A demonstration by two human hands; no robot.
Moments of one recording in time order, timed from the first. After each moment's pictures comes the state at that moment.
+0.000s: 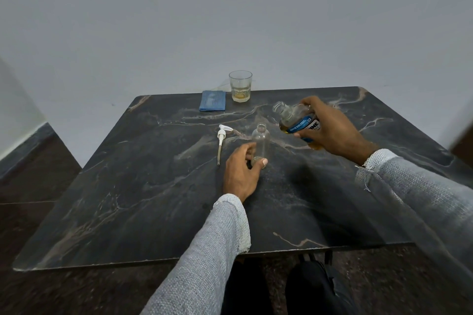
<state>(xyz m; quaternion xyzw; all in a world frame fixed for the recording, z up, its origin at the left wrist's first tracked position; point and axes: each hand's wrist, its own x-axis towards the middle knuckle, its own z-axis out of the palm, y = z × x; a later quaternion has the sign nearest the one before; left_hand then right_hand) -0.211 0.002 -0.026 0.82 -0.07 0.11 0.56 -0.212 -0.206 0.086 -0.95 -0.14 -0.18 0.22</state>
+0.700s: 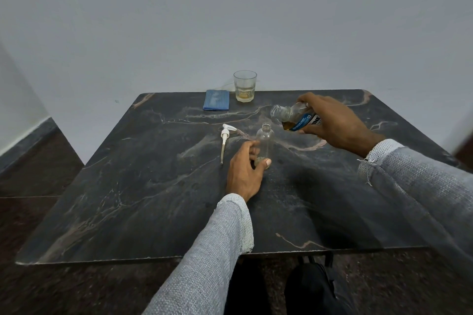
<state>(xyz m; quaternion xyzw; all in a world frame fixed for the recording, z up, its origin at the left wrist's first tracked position) -0.213 0.003 -0.025 0.82 -0.07 0.11 0.56 -0.204 -0.200 0.103 -0.96 -0.18 -0.19 0.10</state>
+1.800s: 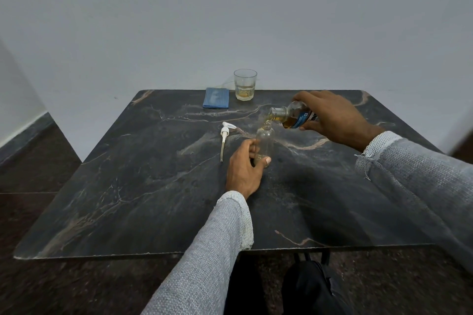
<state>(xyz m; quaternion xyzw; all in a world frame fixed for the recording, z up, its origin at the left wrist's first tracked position) -0.217 0.002 -0.017 0.82 -0.06 0.10 0.56 -0.209 -0.192 0.120 -0.96 -0.22 -0.19 0.01</state>
